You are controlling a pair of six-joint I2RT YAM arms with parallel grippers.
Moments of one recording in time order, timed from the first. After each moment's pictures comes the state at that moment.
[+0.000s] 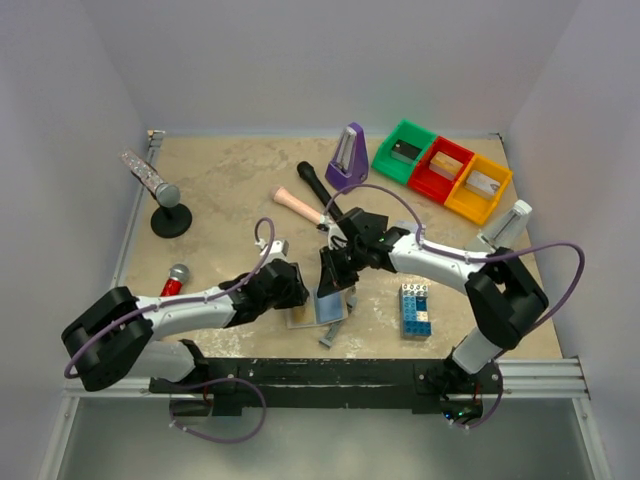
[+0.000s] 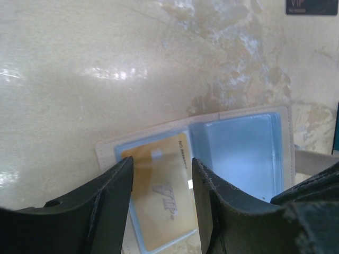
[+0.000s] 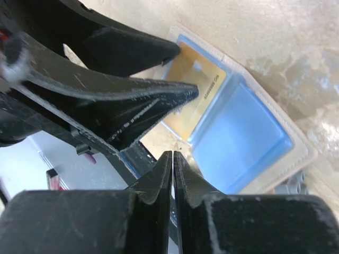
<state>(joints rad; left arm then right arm) -0.90 1.30 0.49 0.00 -0.26 -0.90 0.75 1.60 1.00 -0.38 -0.52 0.51</state>
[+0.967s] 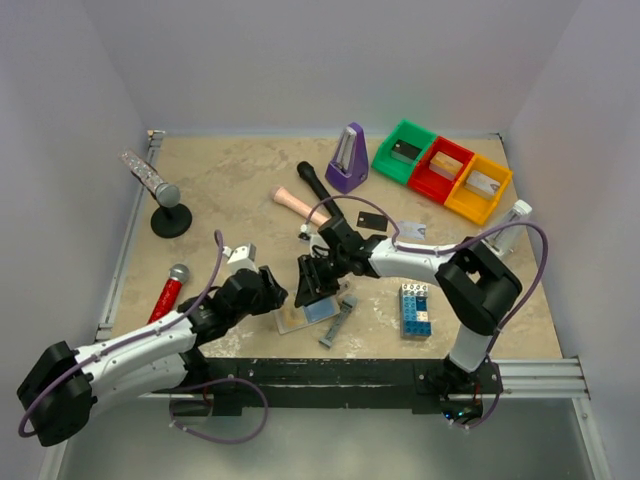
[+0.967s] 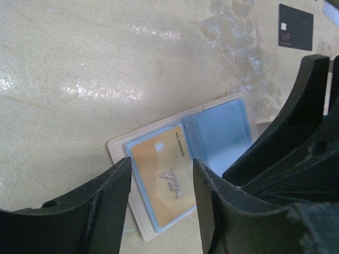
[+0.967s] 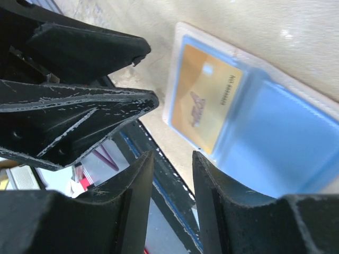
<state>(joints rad) -0.83 0.90 0.34 -0.16 -0.29 -0.94 0.82 1.76 1.02 -0.19 -0.63 0.63</state>
